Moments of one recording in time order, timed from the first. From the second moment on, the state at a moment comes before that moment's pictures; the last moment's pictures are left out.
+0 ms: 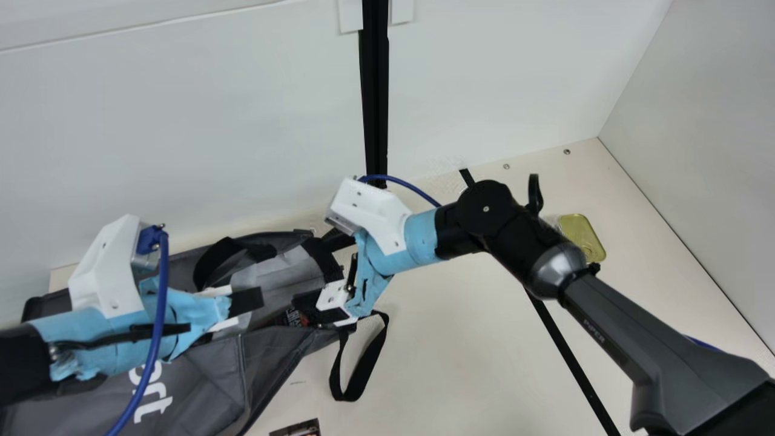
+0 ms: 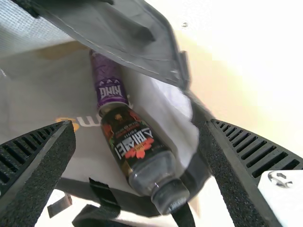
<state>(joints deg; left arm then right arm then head) -23.1 88.0 -81.9 -39.2 53.8 4.8 9.9 97.9 -78.5 57.0 53.1 -73.0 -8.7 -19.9</state>
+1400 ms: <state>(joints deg) -23.1 88.0 -81.9 -39.2 53.8 4.8 -4.1 90.0 -73.8 53.4 54.6 -72.5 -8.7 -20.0</state>
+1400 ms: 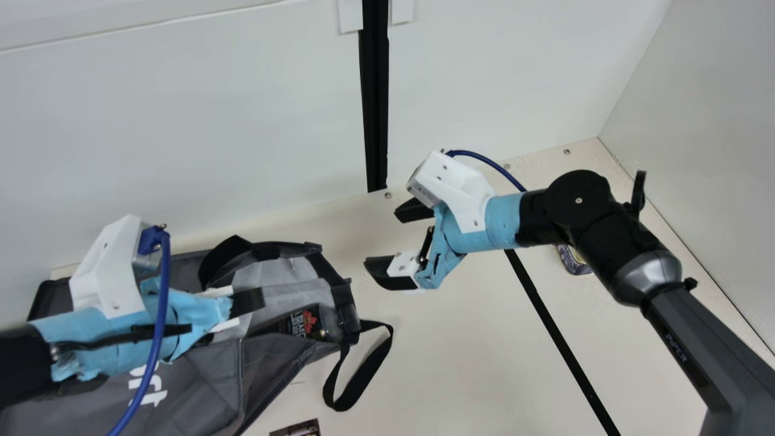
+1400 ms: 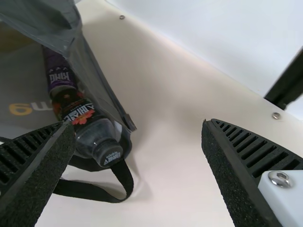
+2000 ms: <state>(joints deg) -23.1 88.0 -81.9 -39.2 53.8 4.8 -9.9 84.5 -70.1 51.6 54.7 -71.9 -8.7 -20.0</state>
